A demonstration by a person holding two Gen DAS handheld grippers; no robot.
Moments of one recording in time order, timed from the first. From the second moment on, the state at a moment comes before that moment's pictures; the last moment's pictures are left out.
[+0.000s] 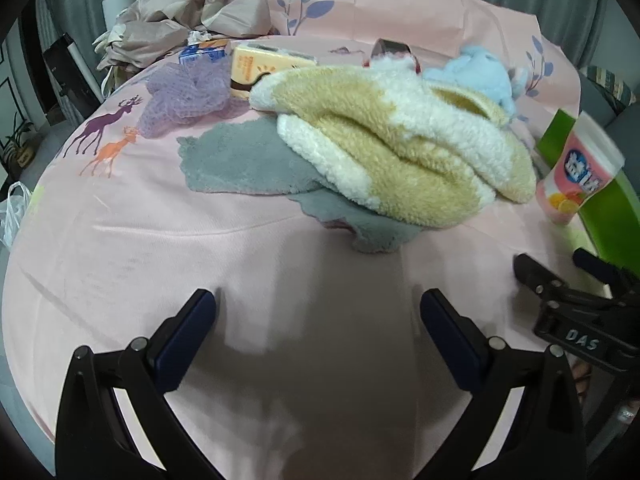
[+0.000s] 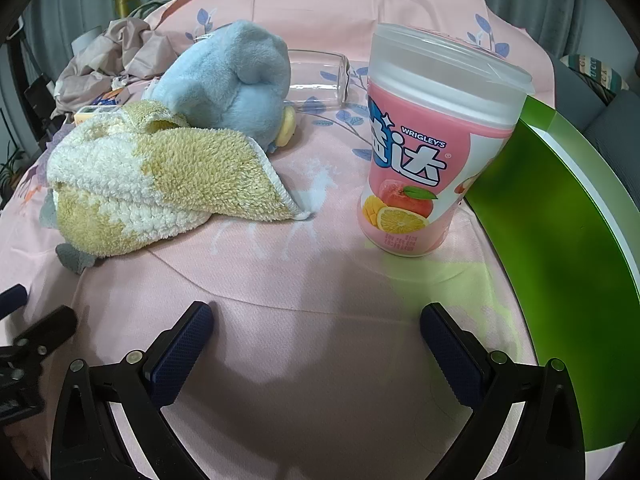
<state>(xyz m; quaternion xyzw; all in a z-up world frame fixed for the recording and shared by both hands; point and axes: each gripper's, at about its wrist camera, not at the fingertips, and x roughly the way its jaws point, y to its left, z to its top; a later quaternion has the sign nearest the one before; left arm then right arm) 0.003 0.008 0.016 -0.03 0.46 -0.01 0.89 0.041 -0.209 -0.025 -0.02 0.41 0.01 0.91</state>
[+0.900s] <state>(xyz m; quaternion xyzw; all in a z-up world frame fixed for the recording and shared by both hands) 0.008 0.208 0.066 -0.31 0.43 0.17 0.83 0.236 0.049 0.130 -0.01 0.49 0.16 0.86</state>
